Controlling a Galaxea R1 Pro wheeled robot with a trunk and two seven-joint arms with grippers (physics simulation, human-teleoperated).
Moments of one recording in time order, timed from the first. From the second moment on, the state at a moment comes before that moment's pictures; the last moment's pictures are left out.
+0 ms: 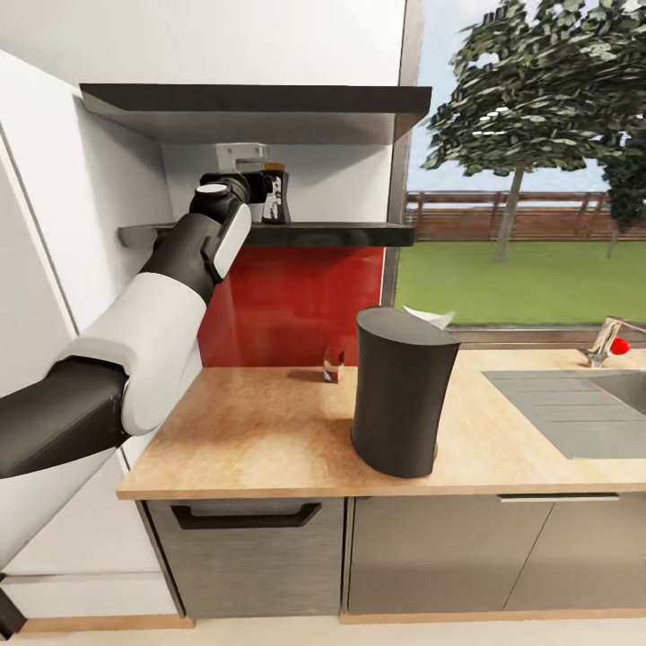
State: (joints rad) left arm -1.63 -0.16 -0.11 -0.61 0.06 0.31 0.29; right arm -0.20 -0.05 -0.20 -0.02 0.16 -0.01 0.15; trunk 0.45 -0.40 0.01
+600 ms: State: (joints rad) left arm -1.63 -0.16 -0.11 -0.61 0.06 0.32 0.29; right arm -0.20 -0.05 -0.20 -0.02 0.16 -0.01 0.15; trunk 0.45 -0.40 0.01
